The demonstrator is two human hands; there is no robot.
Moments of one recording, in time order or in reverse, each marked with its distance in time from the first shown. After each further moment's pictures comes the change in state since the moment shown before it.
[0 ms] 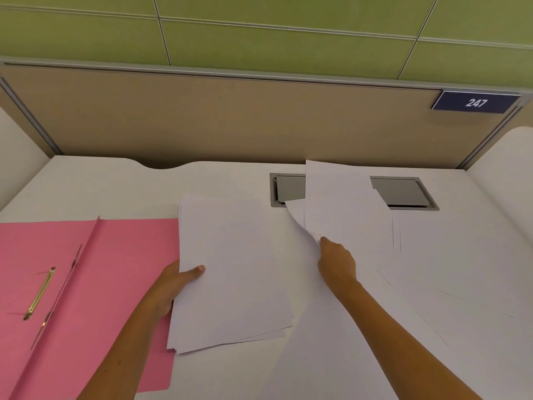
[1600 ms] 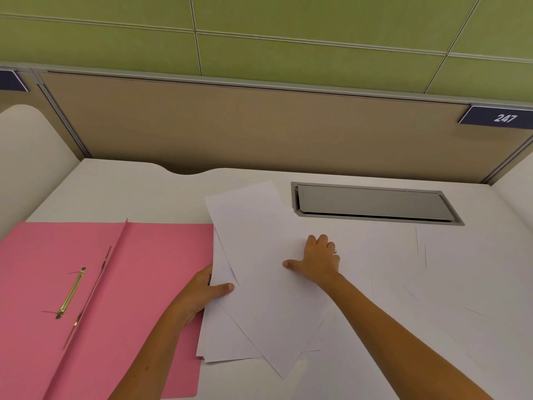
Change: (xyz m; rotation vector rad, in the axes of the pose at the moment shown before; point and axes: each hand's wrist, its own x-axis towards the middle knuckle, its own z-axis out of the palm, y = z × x) left_hand -0.001 -0.006 -0.008 0.088 -0.180 0.132; right_hand 0.020 -0.085 0.013 0.000 -0.217 0.041
